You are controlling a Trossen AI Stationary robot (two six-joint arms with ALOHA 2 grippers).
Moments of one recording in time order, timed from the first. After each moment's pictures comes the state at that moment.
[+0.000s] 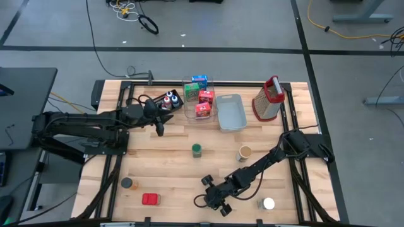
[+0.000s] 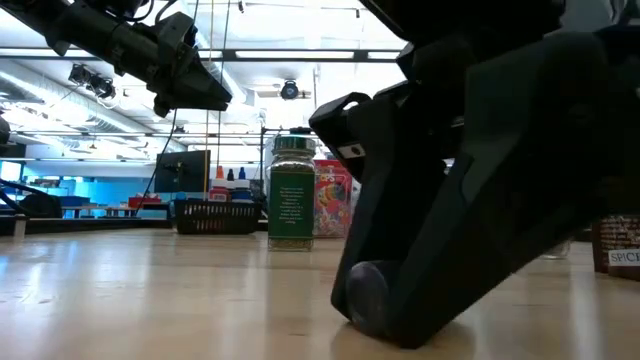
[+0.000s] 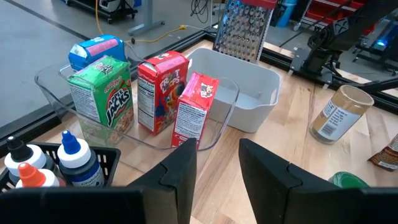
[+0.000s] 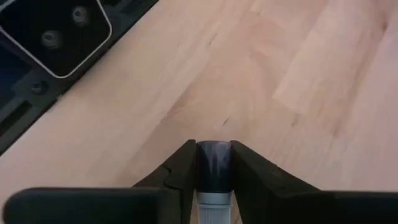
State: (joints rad) left arm 0.14 0.80 0.45 0.02 -0.29 -0.30; right arm 0.54 2.14 1.30 -0.04 0.01 -0.08
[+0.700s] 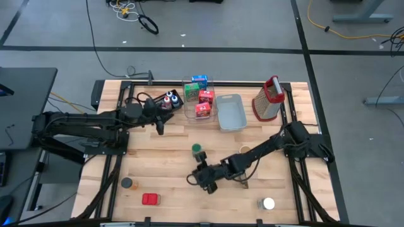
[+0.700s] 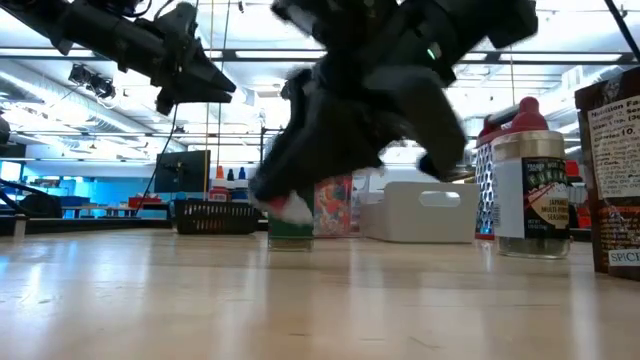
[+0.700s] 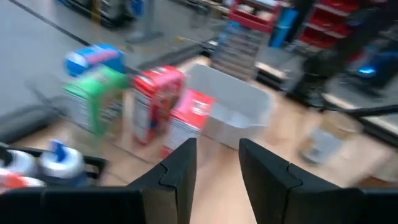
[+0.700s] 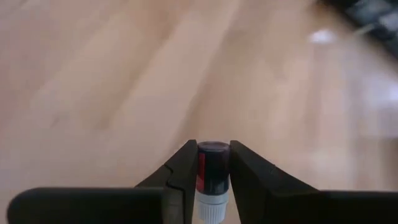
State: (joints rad) left arm 0.14 0.80 0.45 0.08 -0.29 -0.37; right arm 0.40 2.07 1.29 -0.01 0.30 -0.30
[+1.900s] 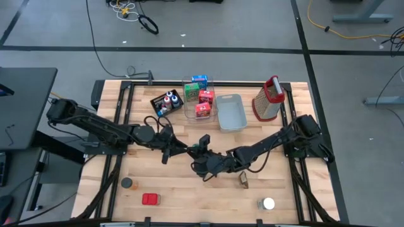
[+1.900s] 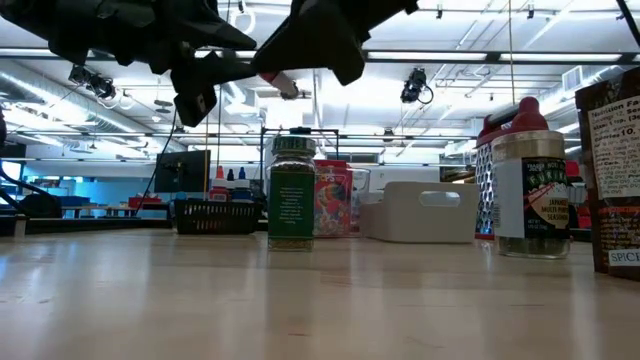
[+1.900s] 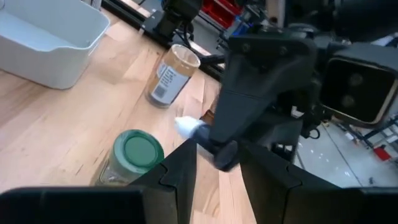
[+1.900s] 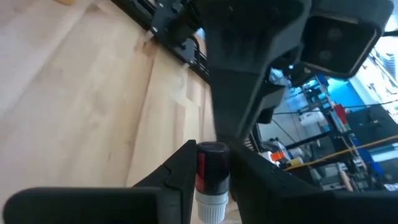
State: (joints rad) left arm -0.21 1.18 0.45 0.53 -0.09 -0.64; right arm 0.37 1.92 1.30 0.16 0.72 -0.58
